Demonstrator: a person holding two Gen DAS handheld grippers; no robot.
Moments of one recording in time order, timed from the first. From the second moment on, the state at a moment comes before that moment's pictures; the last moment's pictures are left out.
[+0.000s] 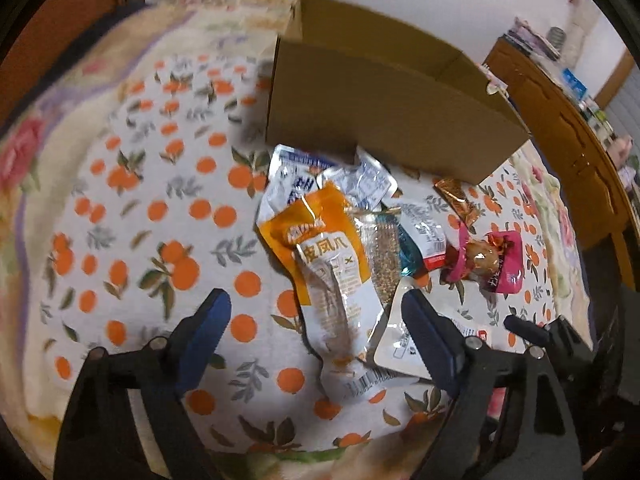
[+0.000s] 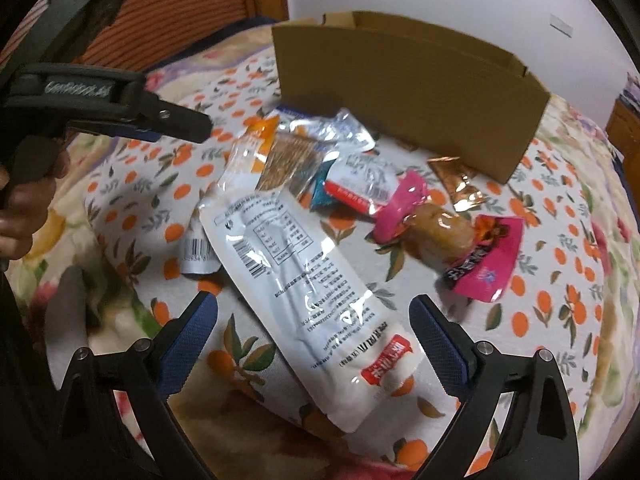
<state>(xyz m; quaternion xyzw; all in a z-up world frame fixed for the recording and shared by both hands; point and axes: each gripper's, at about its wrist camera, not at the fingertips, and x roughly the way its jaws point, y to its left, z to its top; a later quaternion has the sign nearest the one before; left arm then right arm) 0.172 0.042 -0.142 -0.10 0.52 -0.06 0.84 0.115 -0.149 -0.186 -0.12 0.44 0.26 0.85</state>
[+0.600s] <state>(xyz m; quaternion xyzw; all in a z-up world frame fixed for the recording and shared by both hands) 0.208 0.029 -0.196 -0.16 0.58 -0.09 0.80 0.141 -0.141 -0.215 -0.12 0.47 0.27 0.83</state>
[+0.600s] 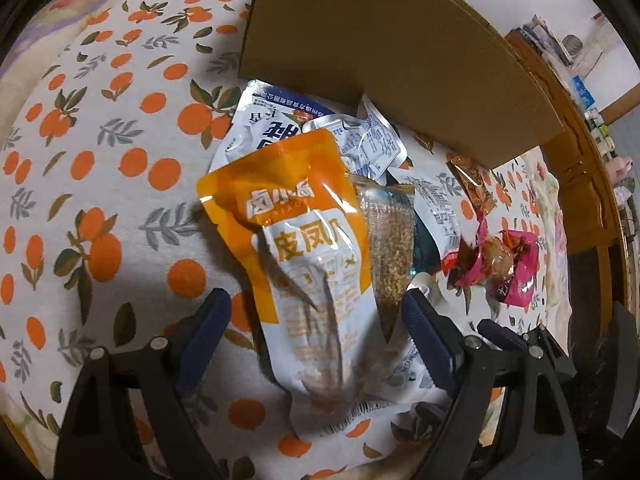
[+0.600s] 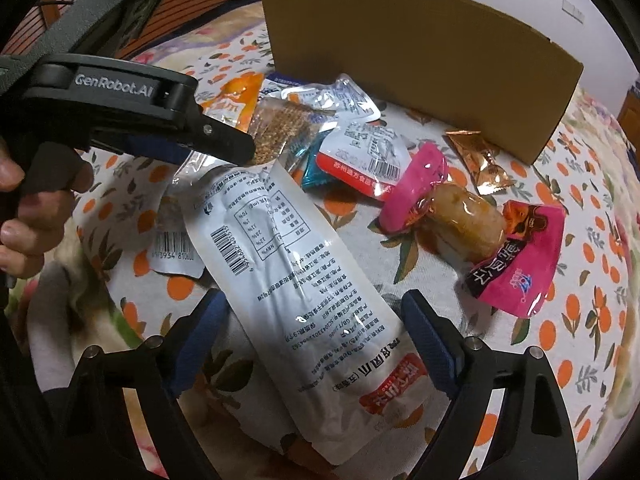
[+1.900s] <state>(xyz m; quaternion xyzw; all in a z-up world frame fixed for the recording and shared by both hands) 0.197 0.032 -0.129 -0.13 0.51 -0.11 0.84 0.159 -0.166 -0.197 -0.03 0.48 0.29 0.82</state>
